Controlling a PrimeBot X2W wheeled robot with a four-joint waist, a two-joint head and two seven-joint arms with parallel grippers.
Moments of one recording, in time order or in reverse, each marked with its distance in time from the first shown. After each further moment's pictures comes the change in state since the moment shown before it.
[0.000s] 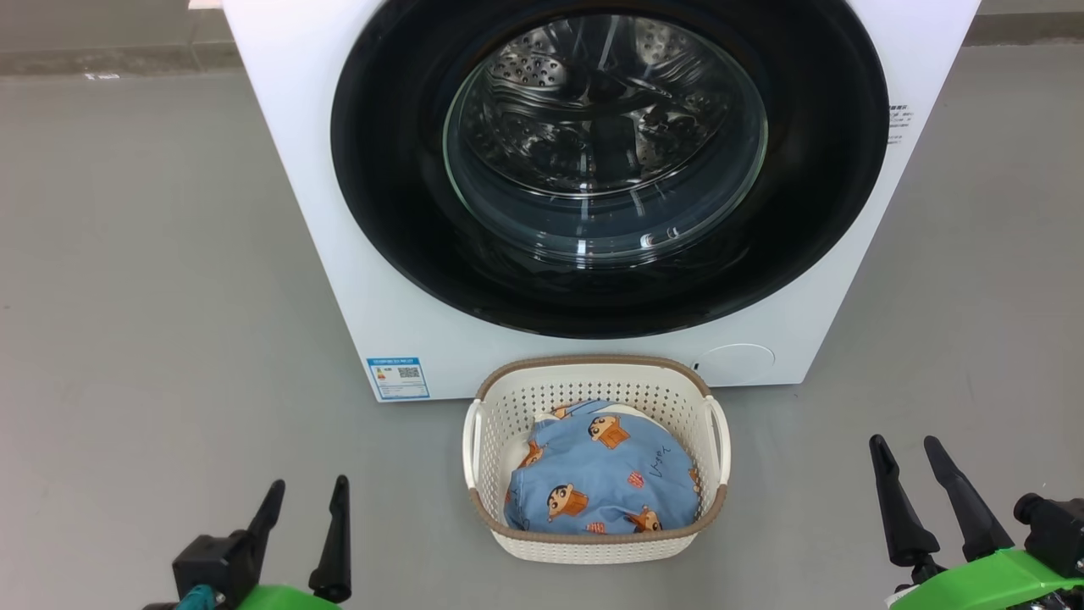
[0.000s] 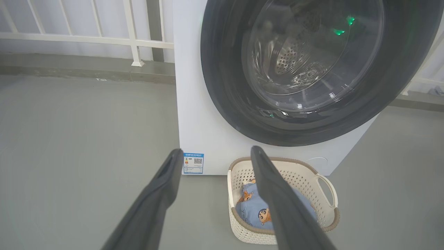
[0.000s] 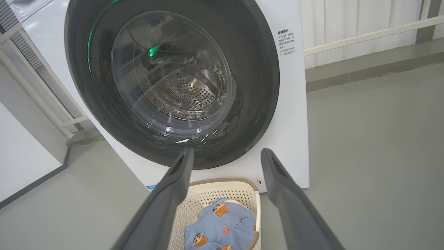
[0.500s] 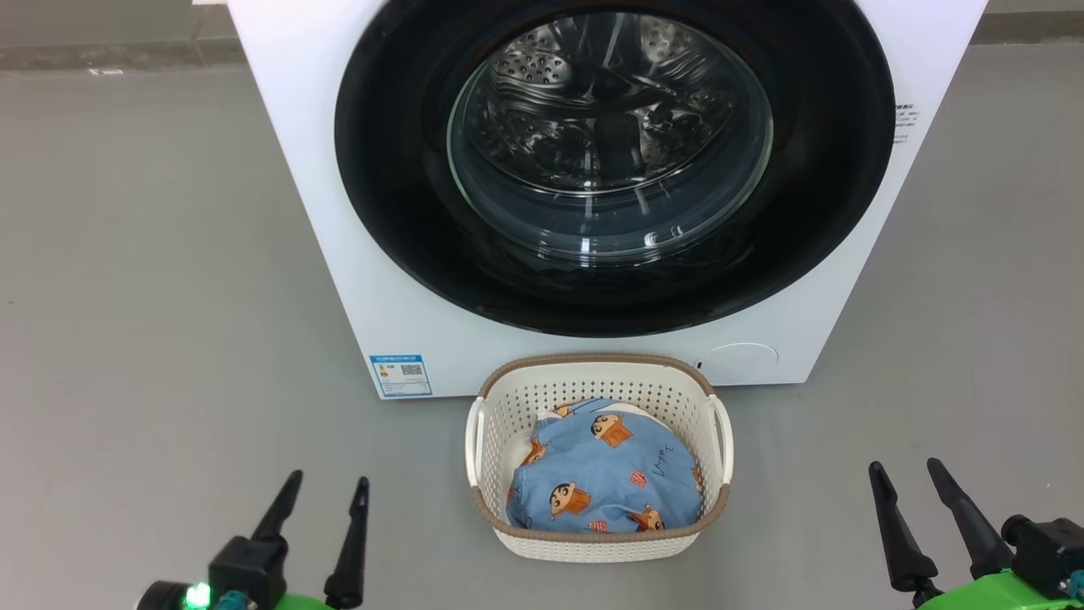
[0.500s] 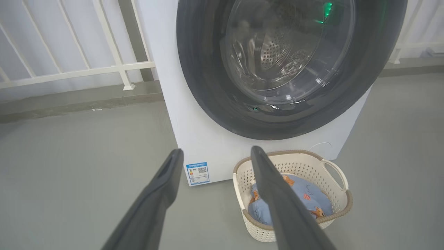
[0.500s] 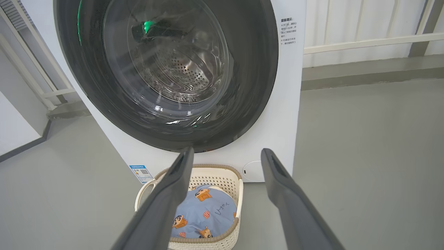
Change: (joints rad) left arm 0.000 0.011 -0.010 -0.006 0.182 0.025 -0.044; right arm 0.021 -0.011 -0.003 0.049 -0.117 0.000 -0.044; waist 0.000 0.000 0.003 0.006
